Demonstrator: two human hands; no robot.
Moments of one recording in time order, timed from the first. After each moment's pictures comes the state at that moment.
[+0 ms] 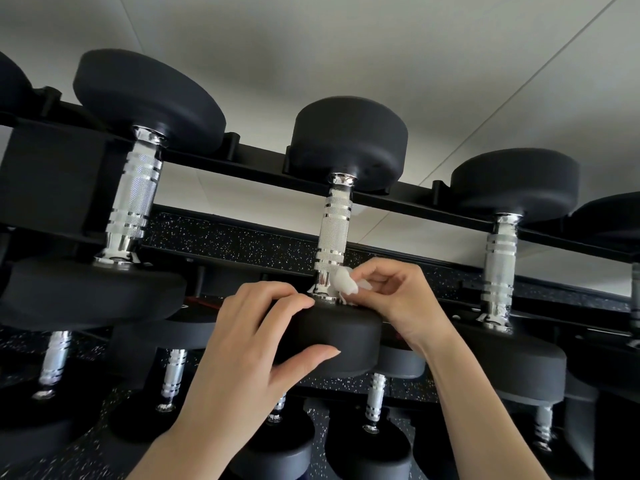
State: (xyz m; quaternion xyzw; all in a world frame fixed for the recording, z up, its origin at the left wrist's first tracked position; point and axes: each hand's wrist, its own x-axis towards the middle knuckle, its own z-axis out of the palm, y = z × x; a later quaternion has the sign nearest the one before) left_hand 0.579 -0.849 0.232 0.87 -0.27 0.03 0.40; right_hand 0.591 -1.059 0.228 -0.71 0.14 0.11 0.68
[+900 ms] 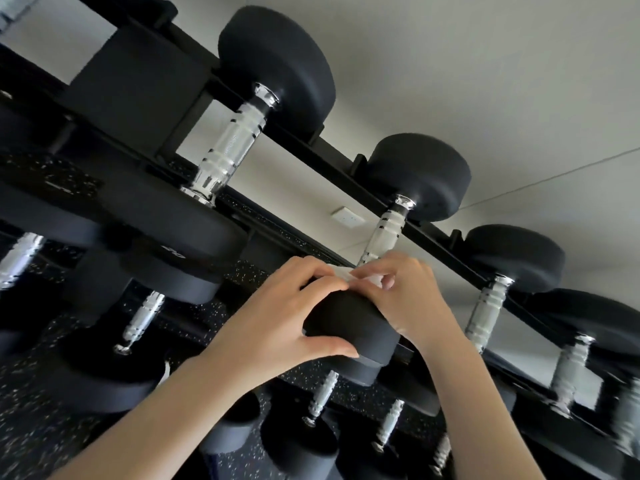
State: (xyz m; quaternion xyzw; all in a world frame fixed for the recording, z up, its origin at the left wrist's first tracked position) left_hand 0.588 -0.826 0.213 0.81 -0.25 -0.05 0.52; right_hand 0.622 -1.004 0.282 -0.97 0.02 0.15 0.18
